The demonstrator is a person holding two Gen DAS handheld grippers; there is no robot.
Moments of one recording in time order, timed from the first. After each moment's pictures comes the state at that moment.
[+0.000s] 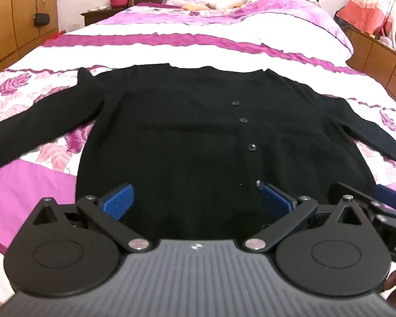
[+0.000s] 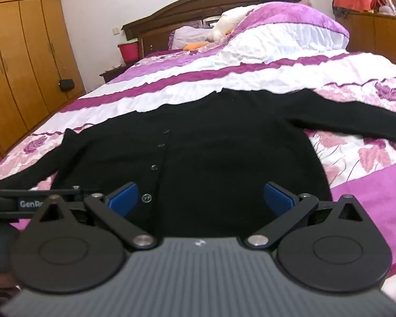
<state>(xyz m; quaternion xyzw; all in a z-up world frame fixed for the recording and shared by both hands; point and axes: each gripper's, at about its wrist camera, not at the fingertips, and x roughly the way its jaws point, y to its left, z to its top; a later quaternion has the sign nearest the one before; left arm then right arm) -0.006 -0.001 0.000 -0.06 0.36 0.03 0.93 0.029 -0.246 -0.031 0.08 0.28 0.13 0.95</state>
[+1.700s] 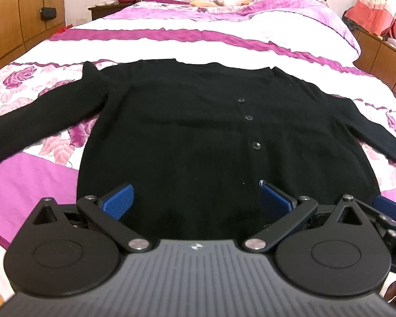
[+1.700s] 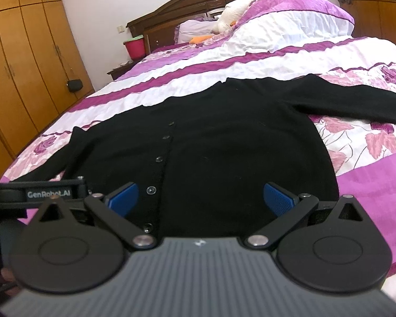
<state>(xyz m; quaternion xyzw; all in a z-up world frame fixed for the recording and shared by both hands) -0.002 -0.001 -0.003 -0.07 0.37 0.04 0.92 0.032 -0.253 -0.037 0.11 0.29 0.15 0.94</state>
